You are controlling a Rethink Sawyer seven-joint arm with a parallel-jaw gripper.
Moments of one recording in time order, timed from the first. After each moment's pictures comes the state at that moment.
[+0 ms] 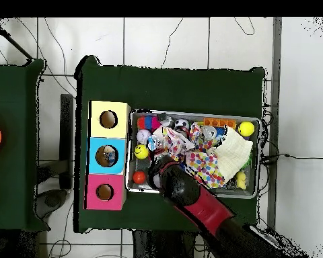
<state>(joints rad) -0.69 -0.68 0.46 2.27 0.40 -0.09 2.09</state>
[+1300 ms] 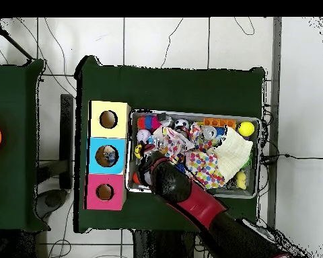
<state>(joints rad) -0.67 -0.69 0.52 2.26 0.40 -0.09 2.09</state>
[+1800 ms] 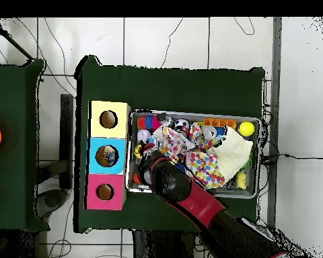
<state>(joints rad) -0.67 -0.68 0.53 2.25 0.40 -0.09 2.09</state>
